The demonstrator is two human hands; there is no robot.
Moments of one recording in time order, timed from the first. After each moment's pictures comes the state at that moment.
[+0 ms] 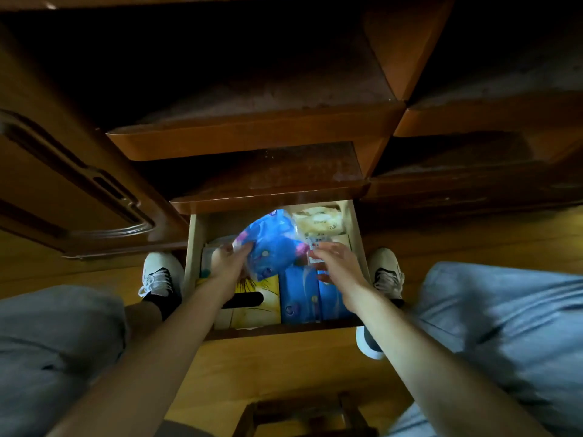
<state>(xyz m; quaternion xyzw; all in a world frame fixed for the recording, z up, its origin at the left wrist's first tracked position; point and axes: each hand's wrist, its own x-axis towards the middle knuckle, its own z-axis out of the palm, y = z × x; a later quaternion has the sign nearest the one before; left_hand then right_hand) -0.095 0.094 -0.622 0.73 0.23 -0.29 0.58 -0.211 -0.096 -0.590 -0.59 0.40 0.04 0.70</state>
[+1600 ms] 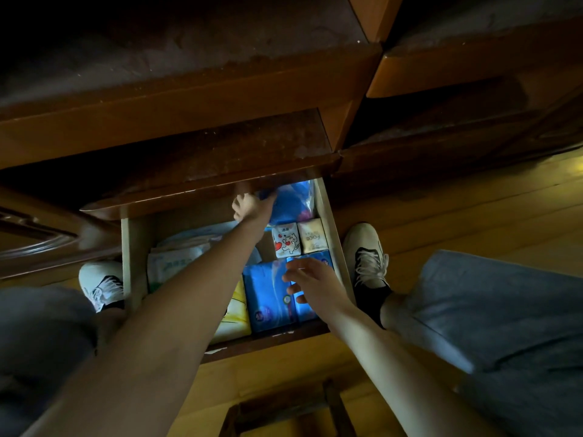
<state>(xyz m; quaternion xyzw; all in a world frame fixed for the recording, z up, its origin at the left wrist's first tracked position) -0.020 -0.080 -0.726 0.89 0.09 -0.28 0.35 -0.226 -0.112 -0.620 -0.57 0.40 0.11 0.70</state>
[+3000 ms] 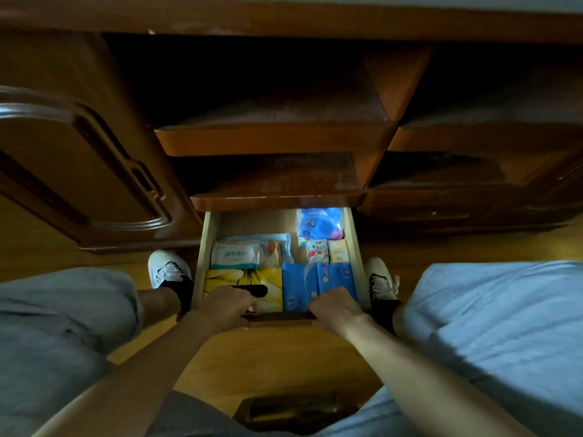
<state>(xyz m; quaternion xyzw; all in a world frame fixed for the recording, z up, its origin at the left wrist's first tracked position) -0.161 0.173 -0.620 0.85 -0.46 -0.24 -0.06 -0.270 -0.060 -0.603 -0.94 -0.09 0.32 -0.07</state>
